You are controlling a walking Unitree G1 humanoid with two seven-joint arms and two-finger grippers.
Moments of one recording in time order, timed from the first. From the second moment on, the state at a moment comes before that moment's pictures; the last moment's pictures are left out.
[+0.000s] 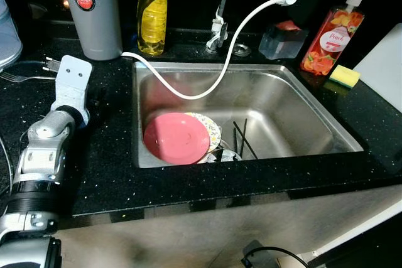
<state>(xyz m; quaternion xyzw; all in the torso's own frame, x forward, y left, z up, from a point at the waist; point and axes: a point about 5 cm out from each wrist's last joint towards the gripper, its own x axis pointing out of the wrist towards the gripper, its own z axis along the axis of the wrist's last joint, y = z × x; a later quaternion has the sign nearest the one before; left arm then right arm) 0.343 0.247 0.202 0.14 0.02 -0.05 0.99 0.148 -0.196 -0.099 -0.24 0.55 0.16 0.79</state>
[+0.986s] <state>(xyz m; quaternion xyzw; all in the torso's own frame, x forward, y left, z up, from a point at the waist) 0.331 0.239 0.236 0.12 -0.11 -0.07 0.98 0.141 -0.197 -0.101 -0.24 0.56 0.16 0.78</state>
